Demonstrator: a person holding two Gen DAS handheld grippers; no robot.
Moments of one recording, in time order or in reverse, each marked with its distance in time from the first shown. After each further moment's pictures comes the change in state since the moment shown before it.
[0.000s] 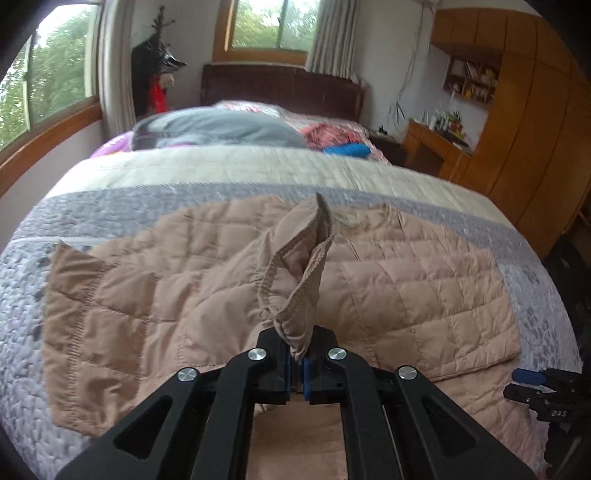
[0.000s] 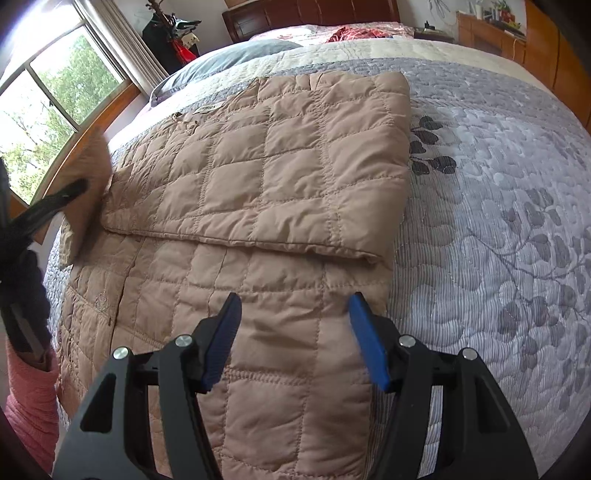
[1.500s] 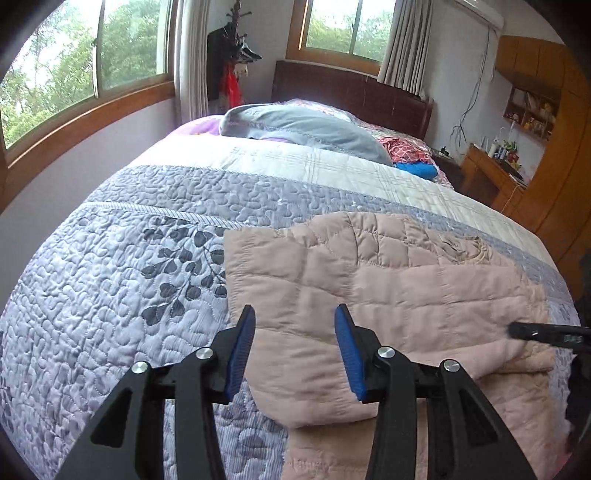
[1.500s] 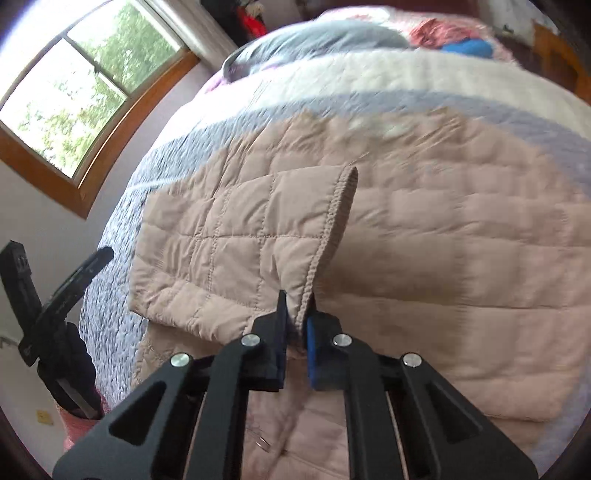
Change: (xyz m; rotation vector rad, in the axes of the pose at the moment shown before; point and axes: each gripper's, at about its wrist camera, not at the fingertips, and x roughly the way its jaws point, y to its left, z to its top) left arm -0.071 0.143 -0.003 -0.178 -0.025 0.171; right arm 0.038 0.150 0.119 -0.108 0.093 0.185
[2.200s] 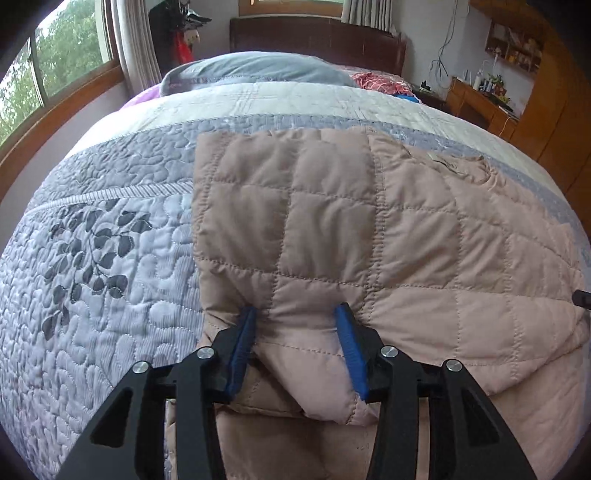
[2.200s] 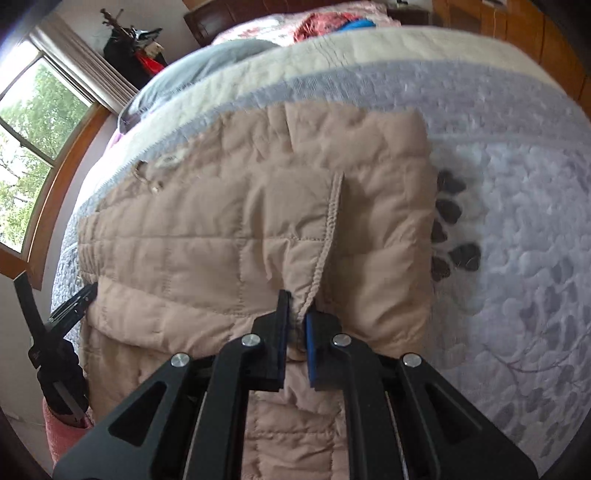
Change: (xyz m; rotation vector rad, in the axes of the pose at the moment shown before) left arm 0.109 -0.083 -0.021 0.177 0.183 0.007; right arm -0.029 -0.153 -0.040 0.262 -0.036 -0.195
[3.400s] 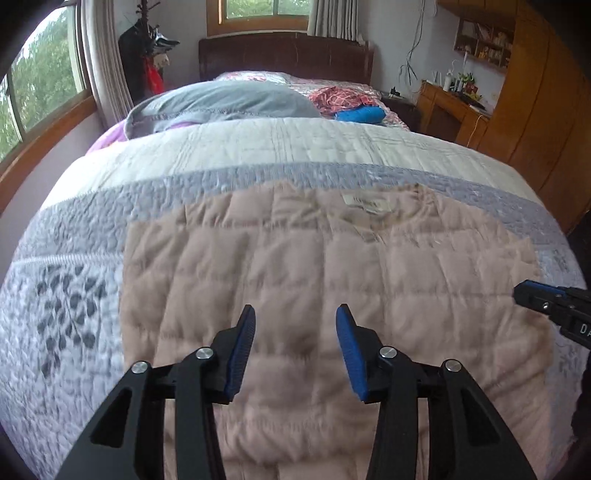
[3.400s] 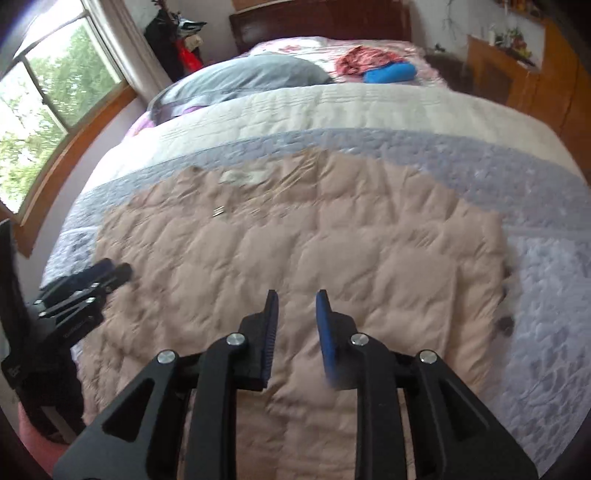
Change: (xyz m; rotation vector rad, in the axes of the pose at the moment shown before) left arm -0.030 -0.079 0.053 0.076 -0.047 -0.044; right arm 0.006 0.114 0.042 -0.179 -0.109 -0.090
